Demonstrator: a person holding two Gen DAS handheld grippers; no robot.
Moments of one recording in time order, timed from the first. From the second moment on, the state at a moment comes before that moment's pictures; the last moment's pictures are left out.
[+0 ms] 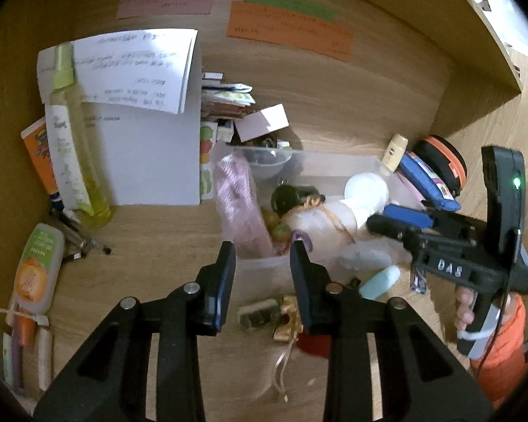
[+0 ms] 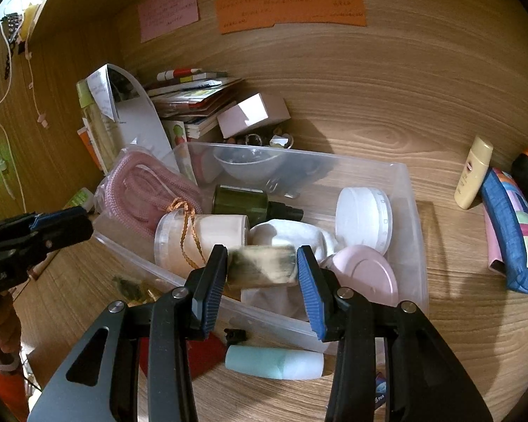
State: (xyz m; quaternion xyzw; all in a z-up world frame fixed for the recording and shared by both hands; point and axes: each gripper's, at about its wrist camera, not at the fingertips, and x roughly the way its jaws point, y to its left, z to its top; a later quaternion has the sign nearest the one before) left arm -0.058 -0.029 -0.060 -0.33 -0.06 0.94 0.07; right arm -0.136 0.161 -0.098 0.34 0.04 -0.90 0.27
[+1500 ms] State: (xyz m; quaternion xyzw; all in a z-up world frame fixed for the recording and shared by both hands) left arm -0.041 -0.026 -0.097 -0.36 -0.09 0.93 0.06; right arm -0.099 0.179 -0.076 0.29 0.07 -0.93 0.23
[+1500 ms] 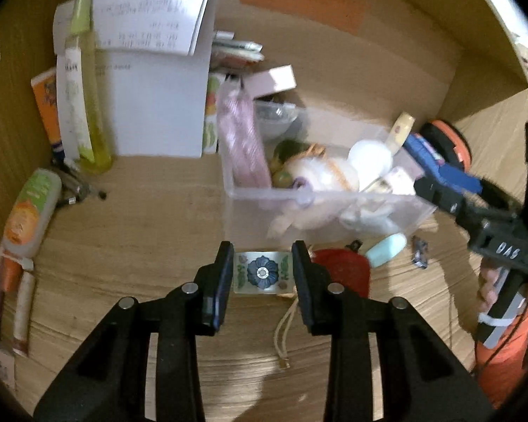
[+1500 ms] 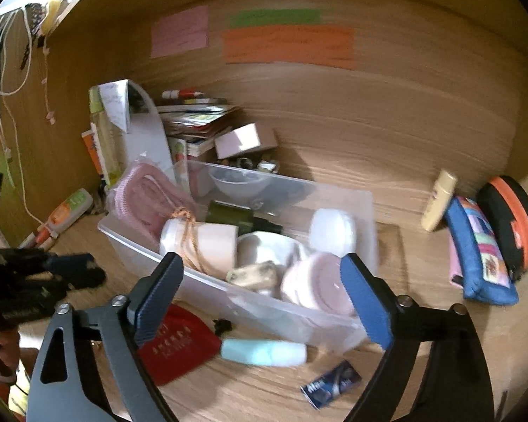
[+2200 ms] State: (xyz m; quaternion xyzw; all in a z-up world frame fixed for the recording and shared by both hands) left arm -0.084 -0.006 -0.055 -0.33 -0.07 0.94 0.10; right arm -0.100 0.233 -0.123 0.38 0.07 -0.91 0.18
